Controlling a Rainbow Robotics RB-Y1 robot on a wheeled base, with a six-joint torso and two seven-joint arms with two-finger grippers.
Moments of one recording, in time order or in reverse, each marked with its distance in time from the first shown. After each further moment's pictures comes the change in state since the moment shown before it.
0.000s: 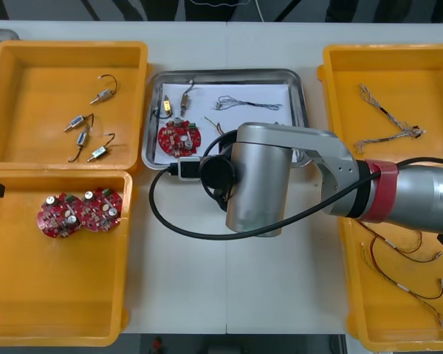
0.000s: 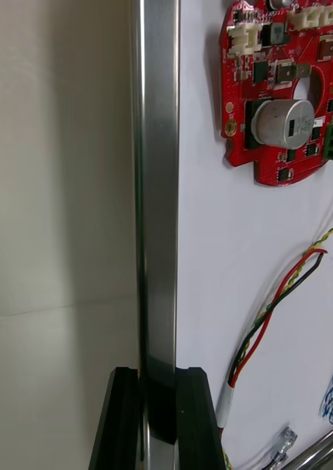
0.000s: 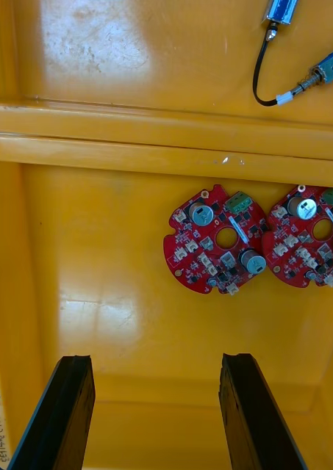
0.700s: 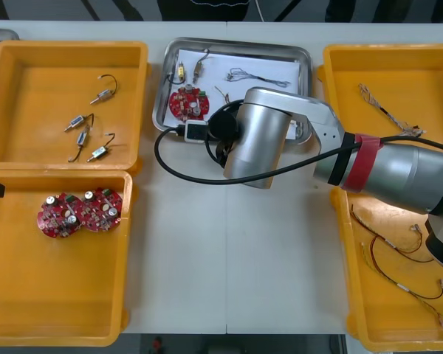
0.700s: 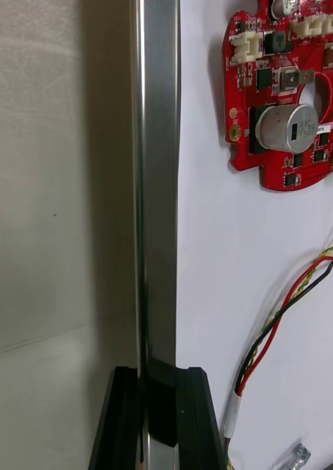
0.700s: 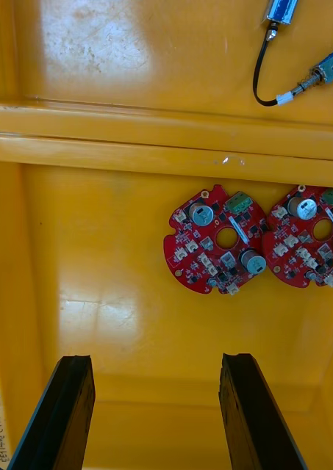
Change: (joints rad) right arm -0.057 0.065 -0.062 0.331 -0.018 -0.220 0.038; left arm 0.000 0.000 0.000 0.000 0.000 0.000 0.000
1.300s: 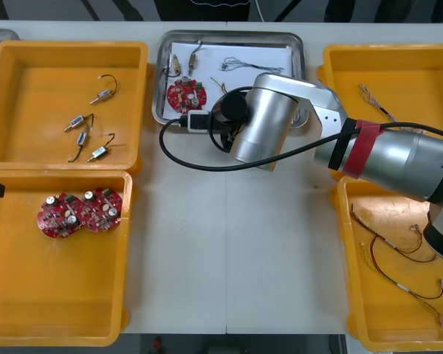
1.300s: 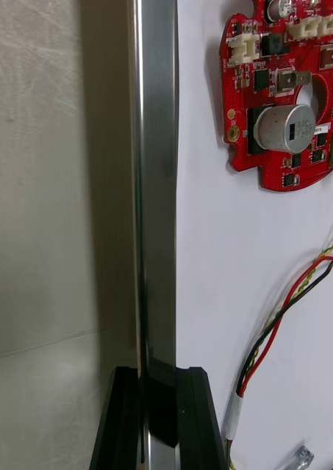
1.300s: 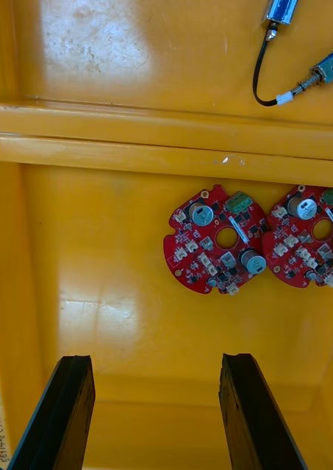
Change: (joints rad) right arm -0.041 0.004 0.000 0.132 -0.050 -0.147 0.110; left arm 0.000 0.000 0.000 0.000 0.000 0.000 0.000
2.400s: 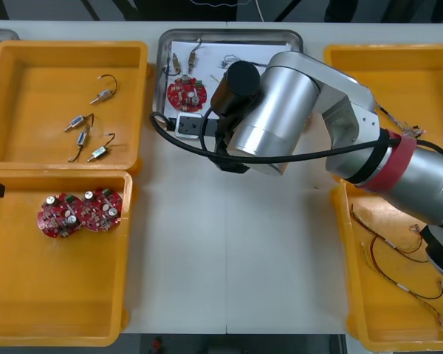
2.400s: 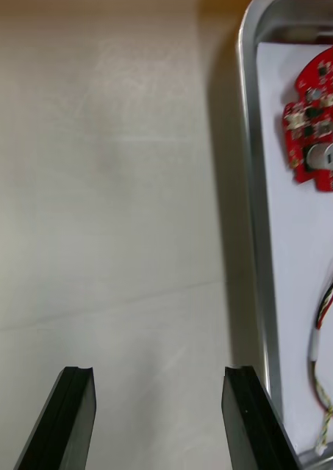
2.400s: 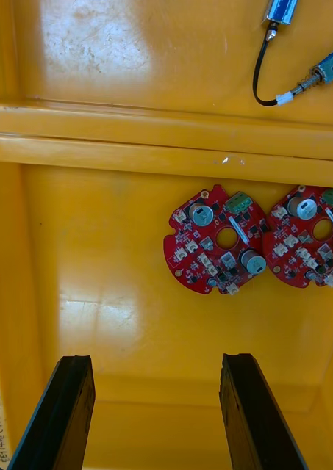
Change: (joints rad) right arm 0.173 -0.013 -0.281 -0.438 -0.104 0.435 0.014; left arm 0.000 0.000 0.000 -0.001 0.000 0.000 0.000
